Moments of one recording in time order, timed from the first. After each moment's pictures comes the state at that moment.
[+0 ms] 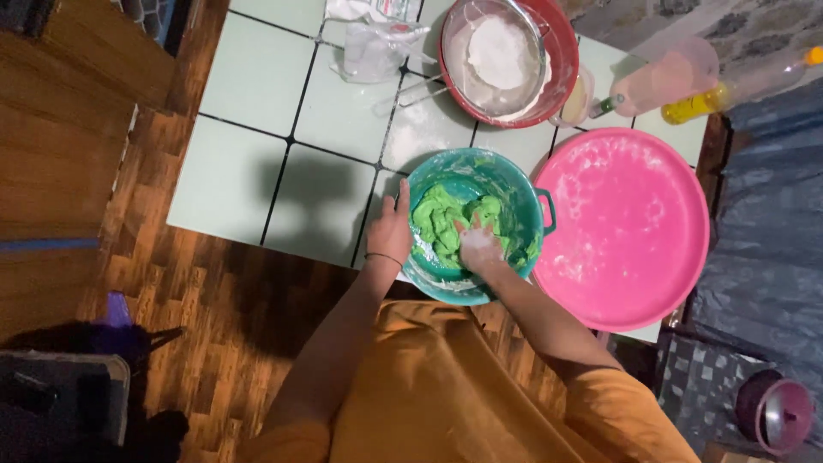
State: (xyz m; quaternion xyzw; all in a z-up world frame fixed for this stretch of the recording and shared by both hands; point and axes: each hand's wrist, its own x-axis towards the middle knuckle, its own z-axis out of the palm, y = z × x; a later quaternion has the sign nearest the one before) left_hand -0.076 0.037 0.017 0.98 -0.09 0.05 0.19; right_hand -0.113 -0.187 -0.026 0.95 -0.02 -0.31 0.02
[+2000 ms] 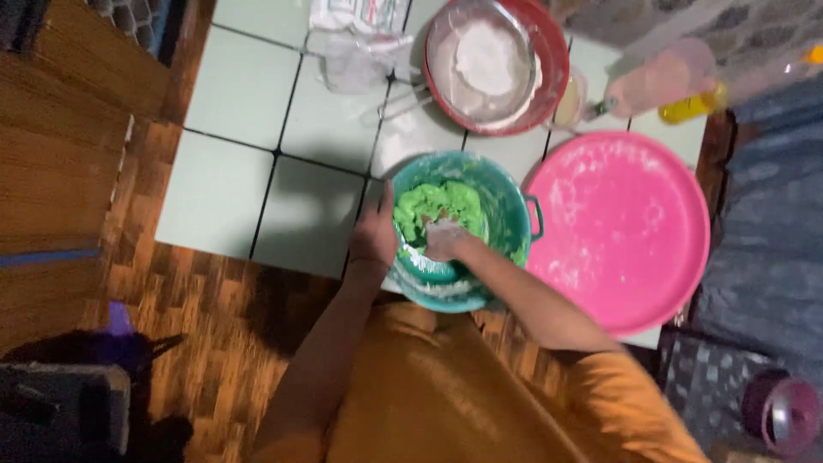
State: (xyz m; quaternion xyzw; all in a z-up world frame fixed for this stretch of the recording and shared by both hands) left_hand -0.060 0.045 0.017 0.98 -0.06 0.03 0.17; right_hand -0.075 -0.150 -0.050 0.99 0.07 0.13 0.07
